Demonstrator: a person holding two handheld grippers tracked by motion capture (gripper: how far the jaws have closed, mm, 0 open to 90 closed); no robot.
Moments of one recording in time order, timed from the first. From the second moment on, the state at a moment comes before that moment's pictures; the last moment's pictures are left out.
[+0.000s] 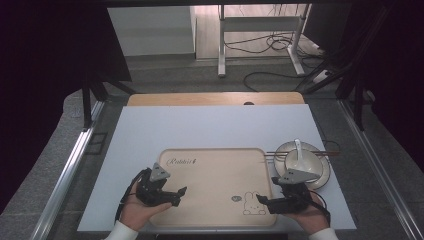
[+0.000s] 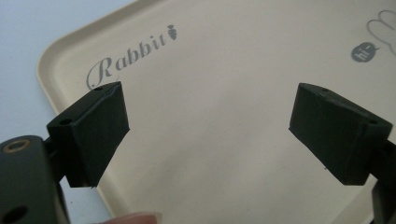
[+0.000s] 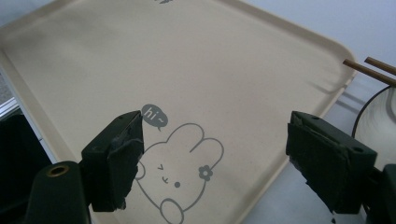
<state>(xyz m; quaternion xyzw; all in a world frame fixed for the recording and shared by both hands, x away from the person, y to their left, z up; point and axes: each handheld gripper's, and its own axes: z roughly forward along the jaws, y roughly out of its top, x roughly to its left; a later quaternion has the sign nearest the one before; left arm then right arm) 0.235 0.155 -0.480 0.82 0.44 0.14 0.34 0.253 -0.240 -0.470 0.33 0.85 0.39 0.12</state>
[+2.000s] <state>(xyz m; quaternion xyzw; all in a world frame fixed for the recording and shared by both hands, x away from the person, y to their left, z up) 0.224 0.171 -0.476 0.81 0.44 0.18 0.34 0.317 -0.322 -0.387 0.40 0.82 0.37 0.18</state>
